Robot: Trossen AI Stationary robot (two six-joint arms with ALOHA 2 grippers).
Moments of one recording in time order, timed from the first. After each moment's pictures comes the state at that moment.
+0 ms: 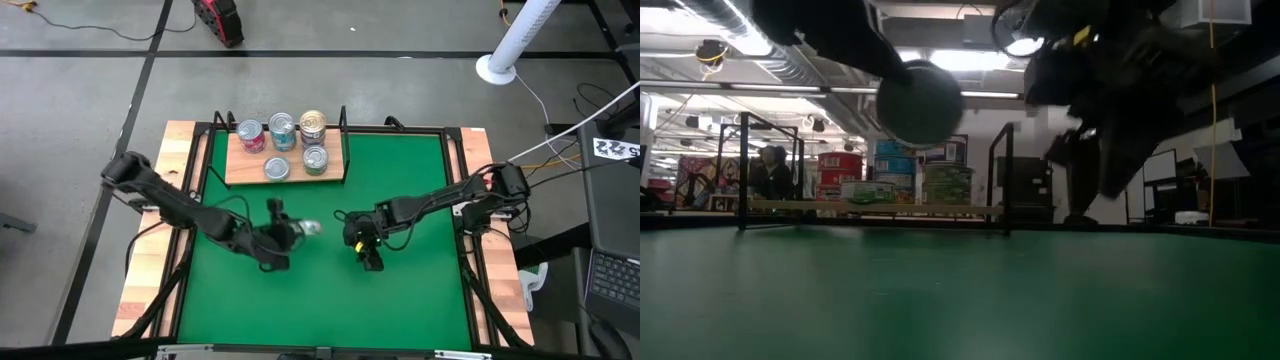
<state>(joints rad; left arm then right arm) -0.43 1.48 0.93 -0.20 -0.72 -0.02 0.16 1.71 1.03 -0.43 -0.28 0.13</state>
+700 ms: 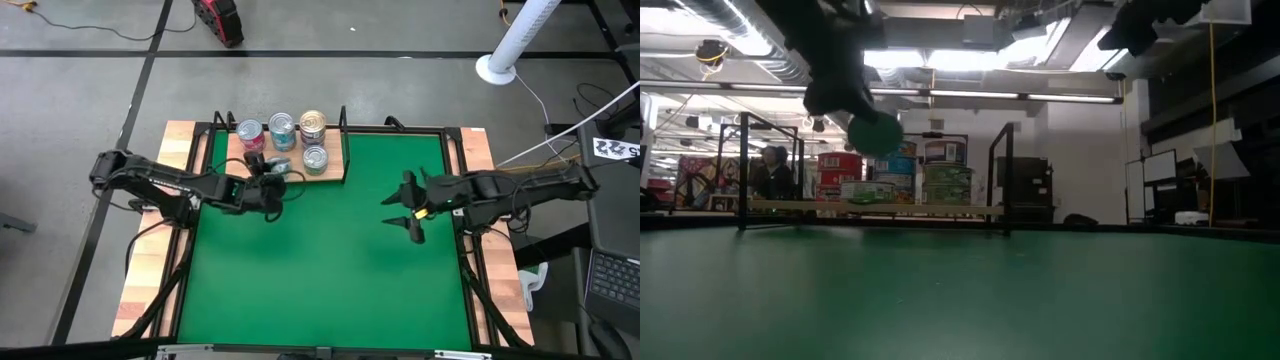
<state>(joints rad) -0.09 1.33 0.91 -0.57 -0.96 0.14 0.16 0.96 0.89 -0.53 0.07 0.11</state>
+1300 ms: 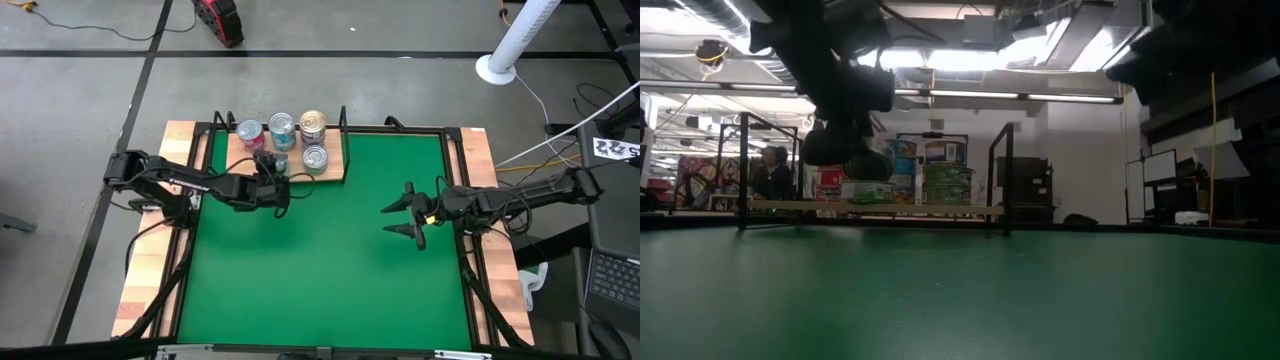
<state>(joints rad) 0.02 1.46 0.82 -0.47 -0.99 0.36 0.16 0.71 0.37 0.13 0.03 0.15</state>
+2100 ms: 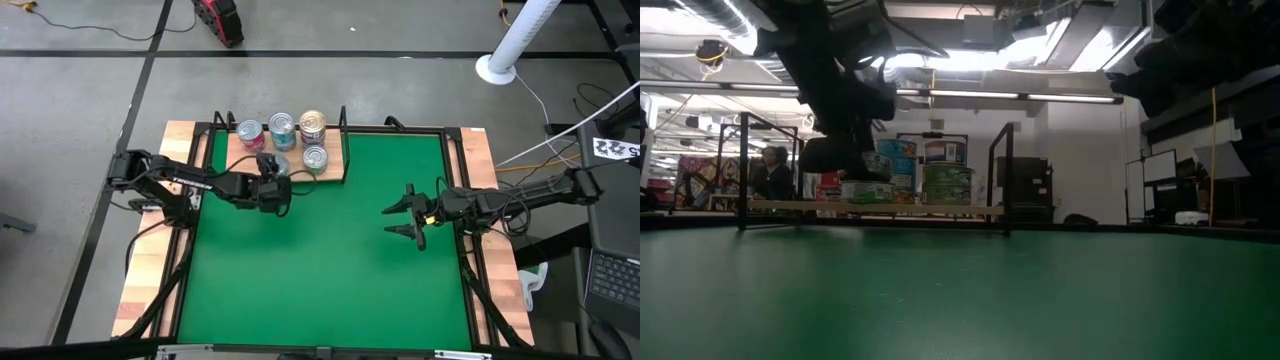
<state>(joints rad) 0.05 1.48 0.82 -0.47 -0.83 0.29 0.16 0.70 0.32 0.14 0.03 0.19</state>
